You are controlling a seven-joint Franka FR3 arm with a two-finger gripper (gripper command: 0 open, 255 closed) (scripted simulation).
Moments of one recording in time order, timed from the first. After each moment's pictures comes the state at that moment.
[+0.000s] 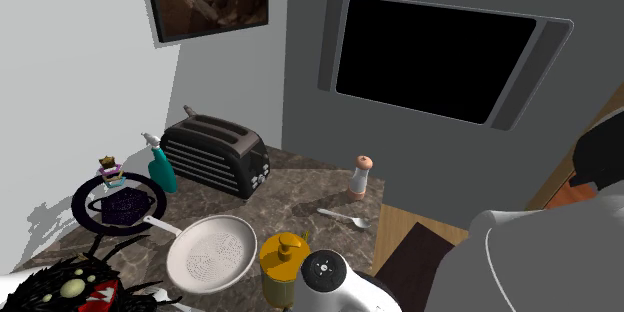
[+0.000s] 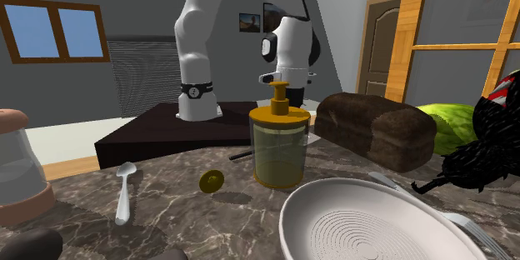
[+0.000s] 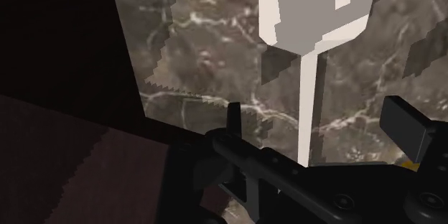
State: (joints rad) arm -1.18 -0.47 2.23 -2.59 0.86 2.71 1.44
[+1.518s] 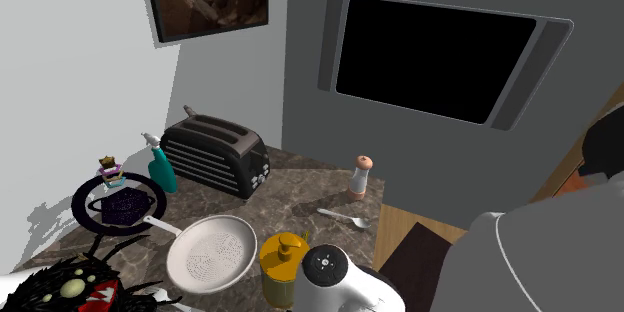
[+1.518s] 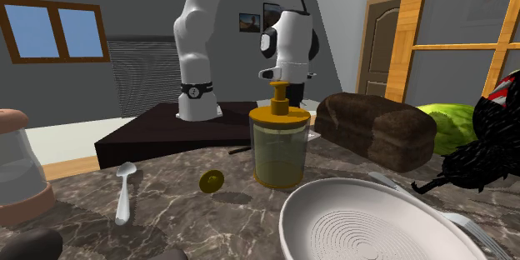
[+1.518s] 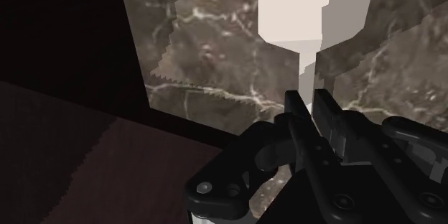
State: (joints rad) arm -1.12 -0.43 2.15 -2.61 0.80 2.70 1.48
